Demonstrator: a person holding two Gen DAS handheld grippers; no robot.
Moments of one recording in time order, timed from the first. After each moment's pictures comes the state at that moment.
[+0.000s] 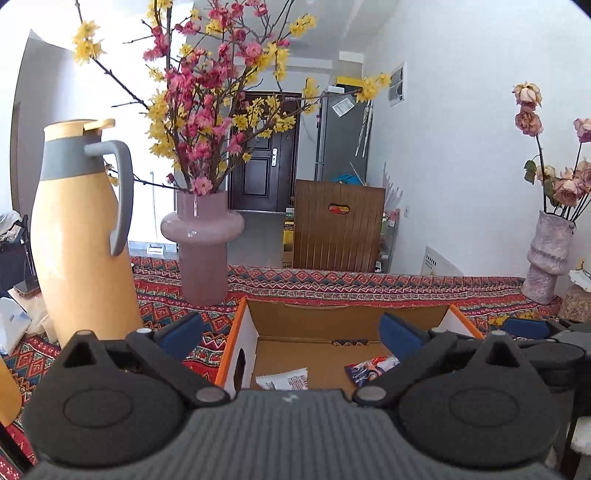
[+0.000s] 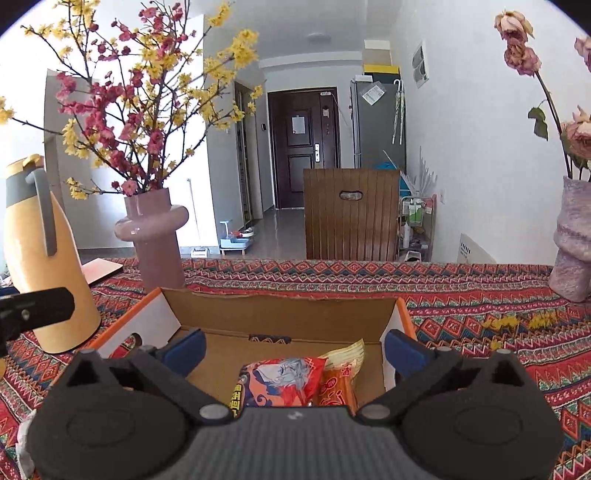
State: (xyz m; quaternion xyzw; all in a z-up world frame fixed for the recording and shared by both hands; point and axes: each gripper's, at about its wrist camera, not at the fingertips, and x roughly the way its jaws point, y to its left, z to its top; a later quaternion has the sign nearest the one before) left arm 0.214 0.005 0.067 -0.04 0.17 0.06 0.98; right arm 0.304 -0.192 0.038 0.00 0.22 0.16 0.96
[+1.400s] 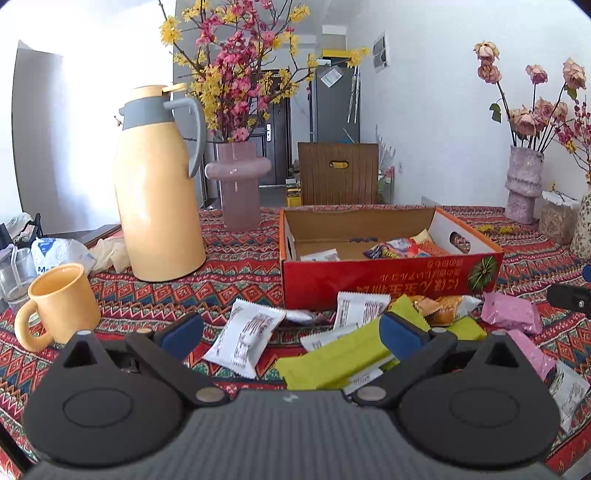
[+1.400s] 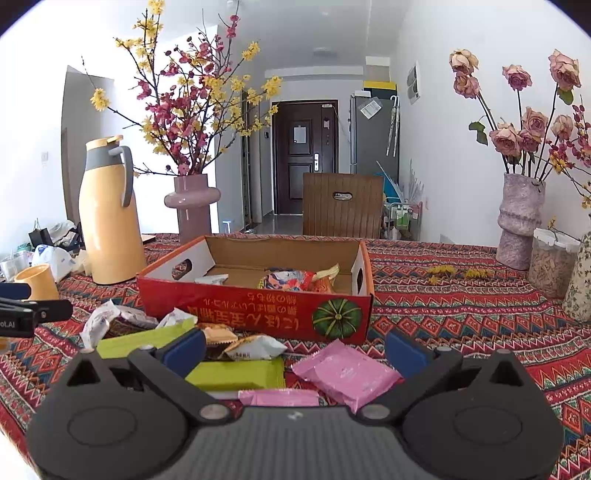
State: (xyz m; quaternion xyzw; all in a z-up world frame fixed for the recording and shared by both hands) left arm 0.049 0.031 0.012 0.00 0.22 0.05 0.97; right arm 0.085 -0.248 0.017 -0.01 0.21 0.15 0.97
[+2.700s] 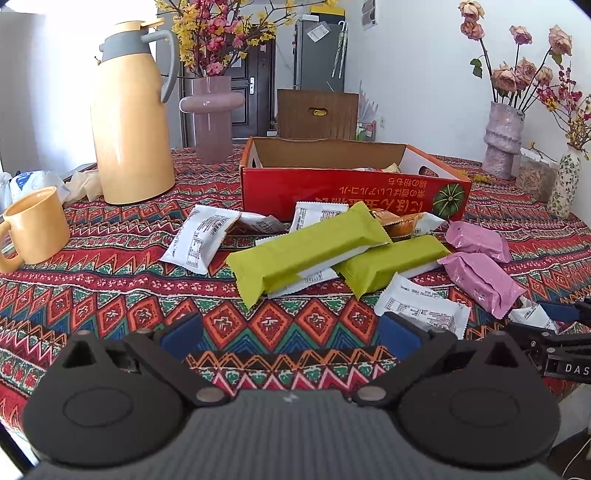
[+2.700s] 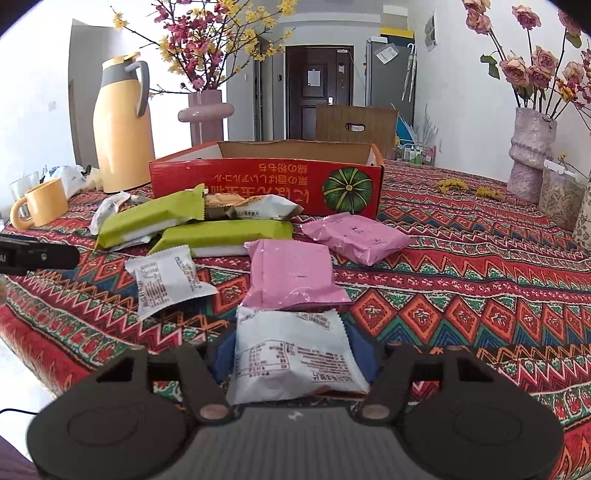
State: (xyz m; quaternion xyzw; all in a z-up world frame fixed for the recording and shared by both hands) left arm 0.021 0.002 -0.032 -0.01 0.29 0.02 0.96; right arm 0.047 -0.257 -0.061 -0.04 0.29 0.17 0.94
